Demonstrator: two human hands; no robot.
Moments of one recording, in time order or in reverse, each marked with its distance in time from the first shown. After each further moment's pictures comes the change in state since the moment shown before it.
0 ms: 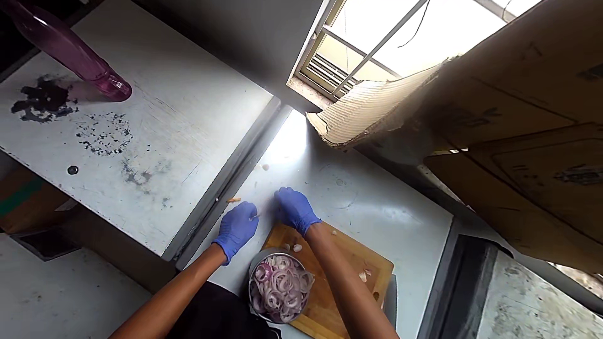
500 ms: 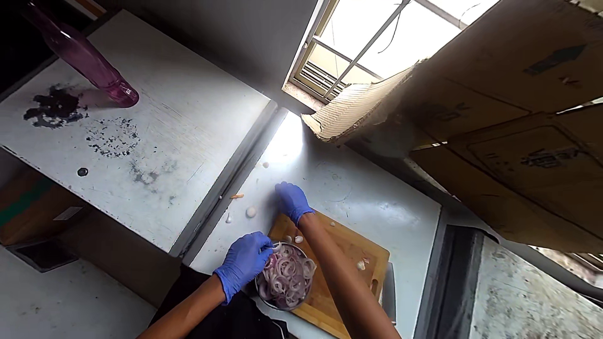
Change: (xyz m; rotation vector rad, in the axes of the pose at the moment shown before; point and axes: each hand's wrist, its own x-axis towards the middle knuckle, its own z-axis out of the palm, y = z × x) left_hand -0.088 0.002 0.019 -0.115 -0.175 0.241; right_hand 0.001 -0.020 -0.009 0.012 0.000 0.157
